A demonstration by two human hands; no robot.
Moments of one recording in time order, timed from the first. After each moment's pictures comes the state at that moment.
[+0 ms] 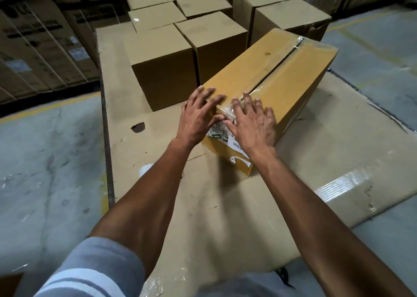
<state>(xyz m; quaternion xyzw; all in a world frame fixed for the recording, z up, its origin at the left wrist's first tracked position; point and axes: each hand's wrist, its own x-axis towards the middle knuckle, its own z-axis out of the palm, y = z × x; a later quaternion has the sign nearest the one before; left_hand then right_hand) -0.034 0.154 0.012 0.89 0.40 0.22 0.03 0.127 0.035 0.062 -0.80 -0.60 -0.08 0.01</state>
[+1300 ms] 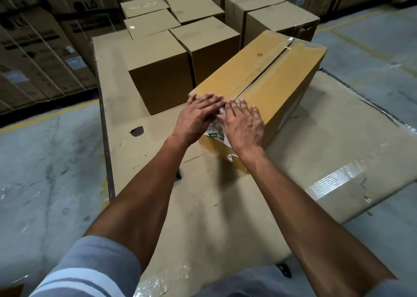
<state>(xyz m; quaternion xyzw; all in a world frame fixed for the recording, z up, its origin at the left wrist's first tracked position) -0.036 0.153 0.025 0.93 0.28 0.23 0.02 0.107 0.032 0.053 -0.80 -0.60 -0.08 0.08</state>
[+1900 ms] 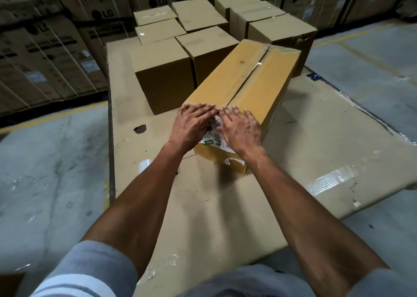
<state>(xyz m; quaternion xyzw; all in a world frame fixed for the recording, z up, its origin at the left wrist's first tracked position) -0.042 0.099 0.030 0.91 0.34 0.21 -0.10 0.135 0.003 0.052 -0.72 -0.69 -0.11 0.04</state>
